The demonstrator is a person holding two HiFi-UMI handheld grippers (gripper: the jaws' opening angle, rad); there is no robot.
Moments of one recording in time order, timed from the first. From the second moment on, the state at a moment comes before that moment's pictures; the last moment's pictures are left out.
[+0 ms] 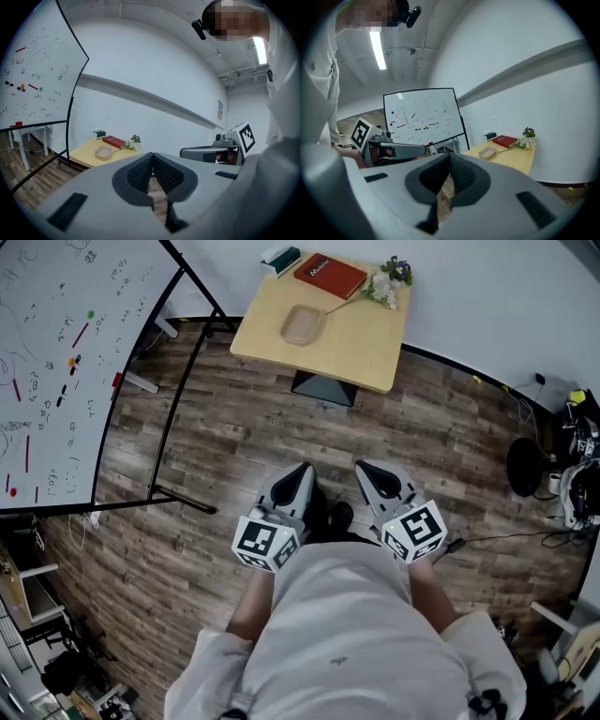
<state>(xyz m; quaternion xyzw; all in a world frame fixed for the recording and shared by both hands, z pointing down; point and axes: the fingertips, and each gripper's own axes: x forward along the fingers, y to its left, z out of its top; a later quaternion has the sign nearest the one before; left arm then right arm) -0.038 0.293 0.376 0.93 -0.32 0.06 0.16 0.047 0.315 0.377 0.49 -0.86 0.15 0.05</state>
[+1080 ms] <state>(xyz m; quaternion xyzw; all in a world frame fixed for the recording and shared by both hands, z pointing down) -0.064 0.169 0.391 0.93 -0.31 0.08 0.17 0.018 0.188 0.387 0.50 -0.85 0.16 0.08</state>
